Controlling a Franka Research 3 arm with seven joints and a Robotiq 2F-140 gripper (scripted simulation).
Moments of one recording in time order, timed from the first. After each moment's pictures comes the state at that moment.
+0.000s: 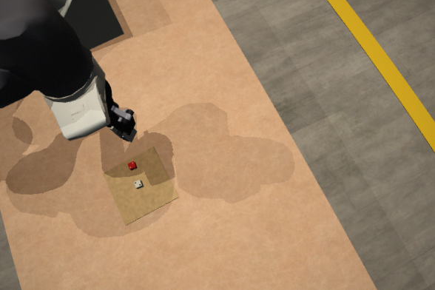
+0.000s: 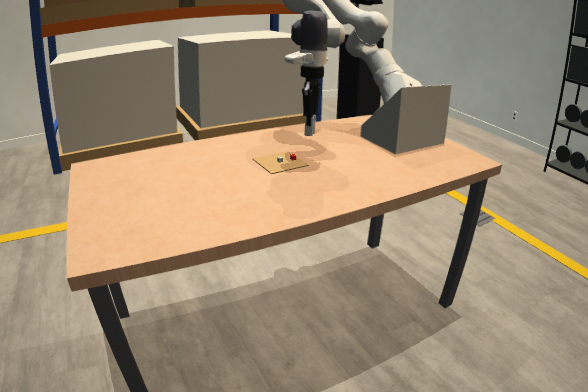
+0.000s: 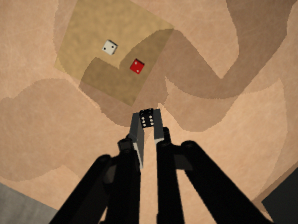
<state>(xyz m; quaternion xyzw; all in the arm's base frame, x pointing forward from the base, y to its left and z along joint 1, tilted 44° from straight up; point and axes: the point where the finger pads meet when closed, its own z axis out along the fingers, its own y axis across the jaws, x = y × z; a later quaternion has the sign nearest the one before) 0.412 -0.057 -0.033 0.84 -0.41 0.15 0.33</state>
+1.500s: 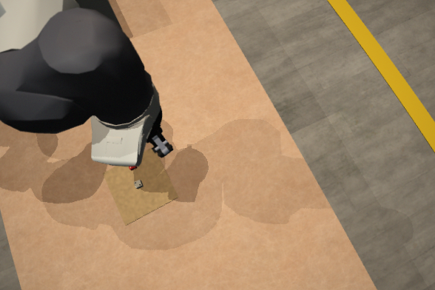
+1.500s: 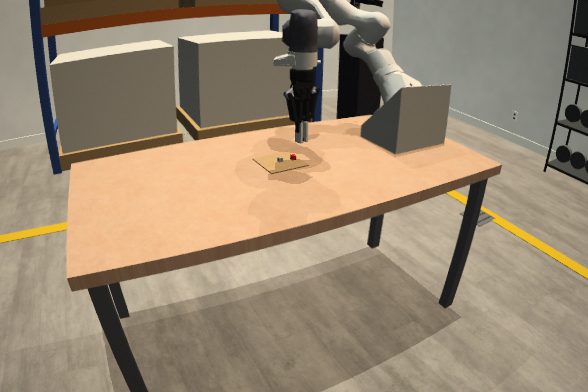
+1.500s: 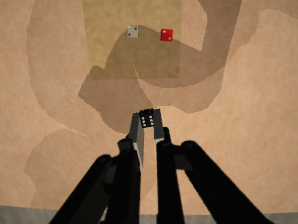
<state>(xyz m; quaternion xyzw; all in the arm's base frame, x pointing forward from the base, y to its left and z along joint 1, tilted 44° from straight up) 0.481 -0.015 -0.071 0.70 -0.61 0.22 0.29</state>
